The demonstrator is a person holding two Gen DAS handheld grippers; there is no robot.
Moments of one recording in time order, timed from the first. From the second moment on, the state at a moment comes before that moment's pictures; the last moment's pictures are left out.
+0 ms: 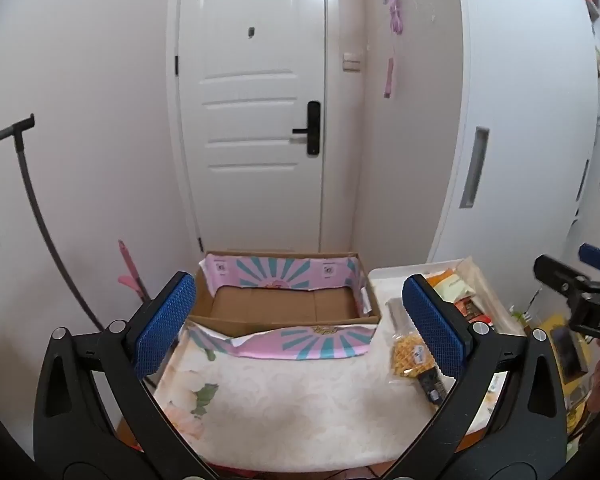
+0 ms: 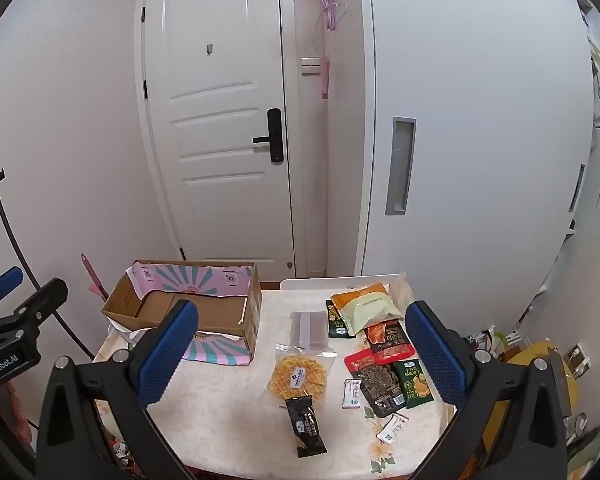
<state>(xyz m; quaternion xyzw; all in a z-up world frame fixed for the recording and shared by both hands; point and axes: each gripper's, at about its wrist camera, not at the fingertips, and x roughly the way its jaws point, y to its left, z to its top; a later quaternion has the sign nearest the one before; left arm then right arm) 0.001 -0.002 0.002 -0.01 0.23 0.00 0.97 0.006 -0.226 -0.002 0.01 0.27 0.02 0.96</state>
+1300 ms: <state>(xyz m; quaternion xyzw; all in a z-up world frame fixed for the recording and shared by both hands) -0.003 0.003 0.002 -0.01 0.23 0.03 0.97 0.003 -0.225 0.001 0.01 0.28 0.02 0.96</state>
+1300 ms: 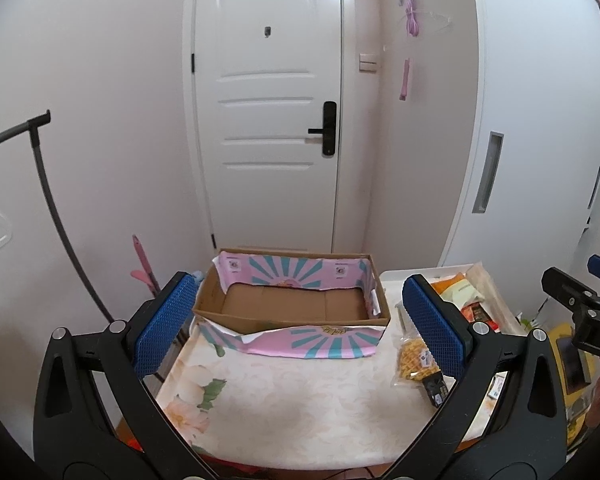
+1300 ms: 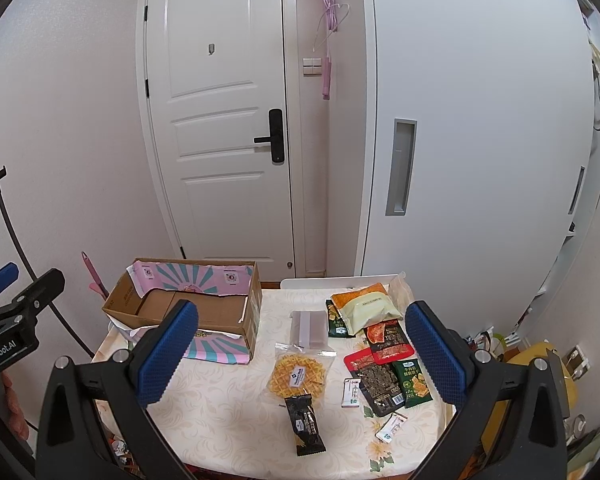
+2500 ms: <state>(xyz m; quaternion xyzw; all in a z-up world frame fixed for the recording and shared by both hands) -0.005 0.003 0.005 -0.01 0.23 0.02 0.97 0.001 -0.228 0.001 0.01 0.28 0.02 0.96</state>
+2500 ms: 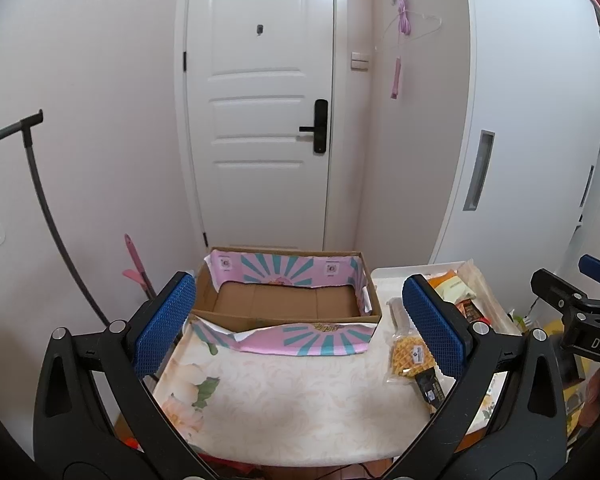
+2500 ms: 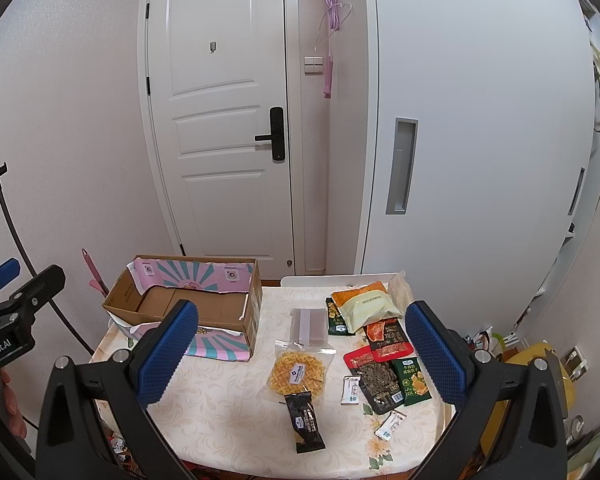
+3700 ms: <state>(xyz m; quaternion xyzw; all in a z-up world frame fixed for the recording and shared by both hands) 0.075 -0.089 -0.082 0.01 0.39 -0.14 0.91 -0.012 -0.299 -0.085 0.06 0.39 -0.07 0.92</state>
